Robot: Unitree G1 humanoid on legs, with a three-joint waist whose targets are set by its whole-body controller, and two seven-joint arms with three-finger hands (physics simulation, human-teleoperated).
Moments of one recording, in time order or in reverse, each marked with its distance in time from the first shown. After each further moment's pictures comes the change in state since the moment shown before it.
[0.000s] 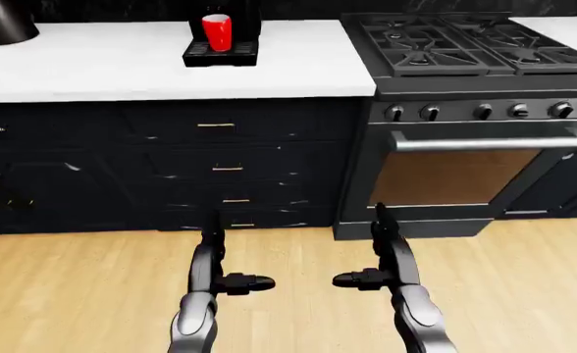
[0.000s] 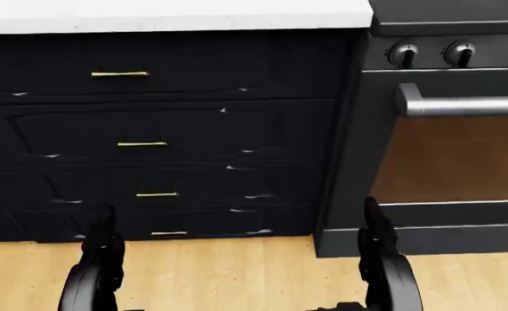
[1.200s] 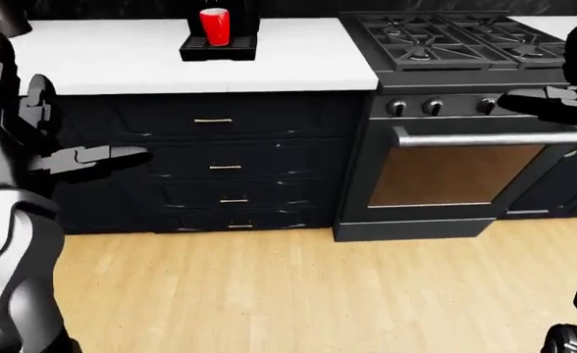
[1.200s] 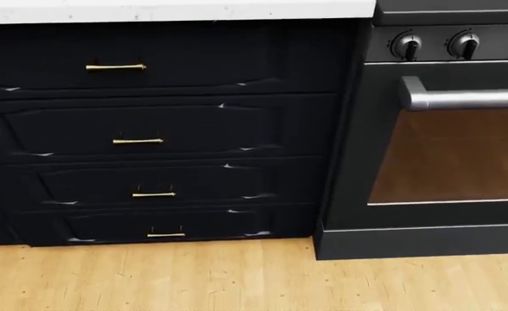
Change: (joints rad) left arm -0.441 0.474 0.448 -0.595 -0.365 0.627 0.131; right arm -0.628 -0.665 -0.409 -0.231 0.503 0.475 -0.110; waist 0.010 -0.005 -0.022
